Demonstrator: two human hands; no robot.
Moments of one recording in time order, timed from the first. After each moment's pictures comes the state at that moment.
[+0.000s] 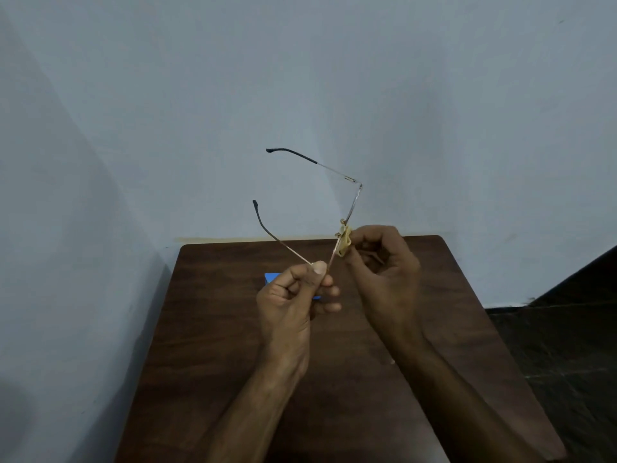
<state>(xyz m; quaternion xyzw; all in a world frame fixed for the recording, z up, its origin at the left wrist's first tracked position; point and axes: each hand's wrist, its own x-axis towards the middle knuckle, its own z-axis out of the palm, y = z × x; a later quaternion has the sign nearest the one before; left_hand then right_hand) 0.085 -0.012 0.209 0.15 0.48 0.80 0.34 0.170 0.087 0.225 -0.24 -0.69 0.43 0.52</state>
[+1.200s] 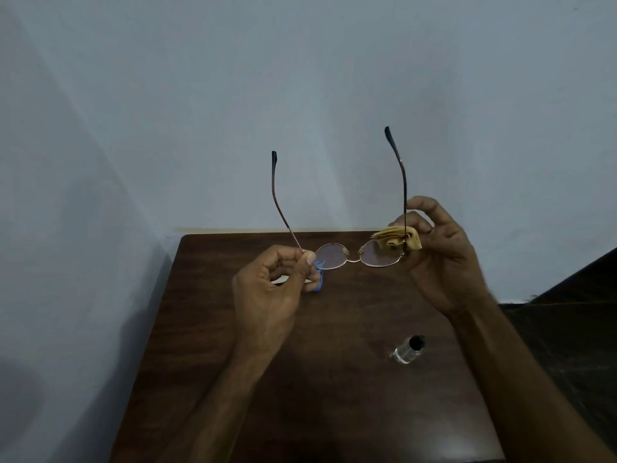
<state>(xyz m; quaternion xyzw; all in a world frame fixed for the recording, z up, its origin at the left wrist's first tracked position) 0.061 -0.020 0.206 0.30 0.62 0.71 0.16 0.222 0.160 0.239 -0.10 -0.47 0.80 0.37</state>
